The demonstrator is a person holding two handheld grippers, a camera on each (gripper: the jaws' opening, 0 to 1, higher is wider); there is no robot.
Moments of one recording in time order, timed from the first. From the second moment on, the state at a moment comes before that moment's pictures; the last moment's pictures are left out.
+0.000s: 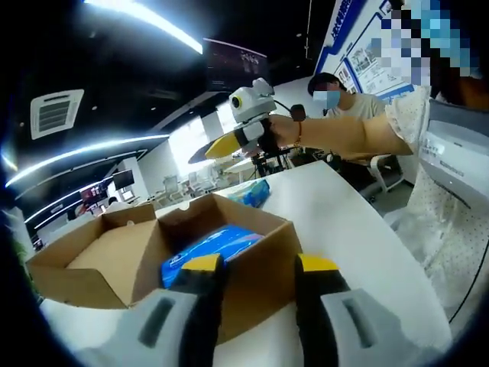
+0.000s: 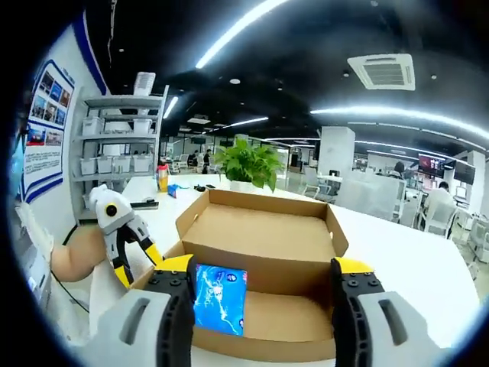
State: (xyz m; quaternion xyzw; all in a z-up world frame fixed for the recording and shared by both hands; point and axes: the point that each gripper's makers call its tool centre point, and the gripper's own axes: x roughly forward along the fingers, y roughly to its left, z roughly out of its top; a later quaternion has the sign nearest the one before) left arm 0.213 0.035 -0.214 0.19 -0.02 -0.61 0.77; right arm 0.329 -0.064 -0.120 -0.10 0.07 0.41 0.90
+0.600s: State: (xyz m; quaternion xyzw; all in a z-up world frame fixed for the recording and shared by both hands) left arm 0.212 0.035 -0.215 0.19 -0.01 -0.60 0.77; right arm 0.321 0.005 -0.132 -0.19 0.17 0.46 0.85
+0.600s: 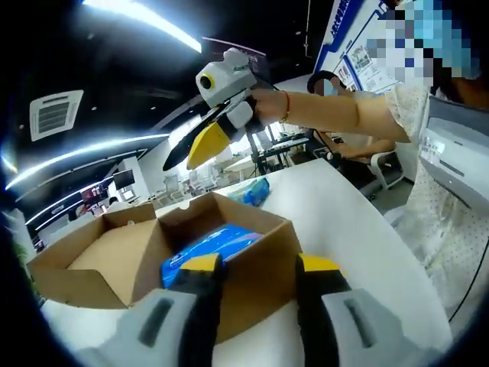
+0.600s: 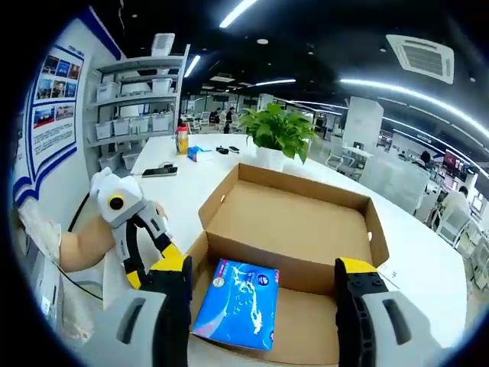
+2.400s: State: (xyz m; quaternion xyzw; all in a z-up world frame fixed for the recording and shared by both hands) left arm 0.212 0.035 -0.216 0.20 -0.01 -0.60 0.77; right arm 0.300 0.012 -0.298 -0.31 0.49 0.42 0.70
